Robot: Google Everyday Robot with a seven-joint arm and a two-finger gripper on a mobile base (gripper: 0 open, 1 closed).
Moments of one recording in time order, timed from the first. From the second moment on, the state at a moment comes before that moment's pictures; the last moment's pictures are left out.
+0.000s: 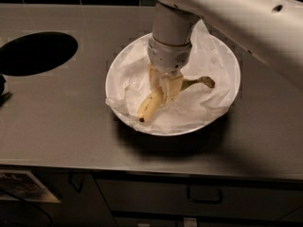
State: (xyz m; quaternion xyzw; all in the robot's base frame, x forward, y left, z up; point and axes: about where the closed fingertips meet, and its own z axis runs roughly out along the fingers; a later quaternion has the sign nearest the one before) arm 0.532 -0.035 0.864 -0.88 0.47 0.04 0.05
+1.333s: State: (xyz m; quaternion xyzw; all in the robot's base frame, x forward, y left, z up) arm 0.507 -0.092 0.951 -0.84 0.47 -0.11 0.26
